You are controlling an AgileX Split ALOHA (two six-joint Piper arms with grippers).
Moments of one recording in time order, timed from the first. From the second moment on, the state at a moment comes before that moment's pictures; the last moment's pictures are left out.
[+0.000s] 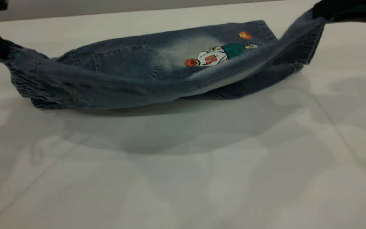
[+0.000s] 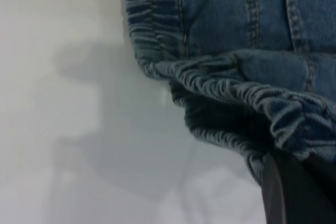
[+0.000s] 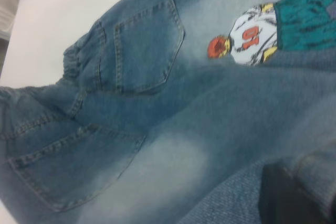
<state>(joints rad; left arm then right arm) -0.02 1.61 -0.86 -0.26 0.51 0.10 -0.12 1.81 -0.80 1.52 0.83 -1.41</state>
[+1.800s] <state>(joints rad) -0.02 2.04 -1.26 -0.28 0.33 0.17 -0.12 2.23 -1.22 1.62 0.77 -1.52</state>
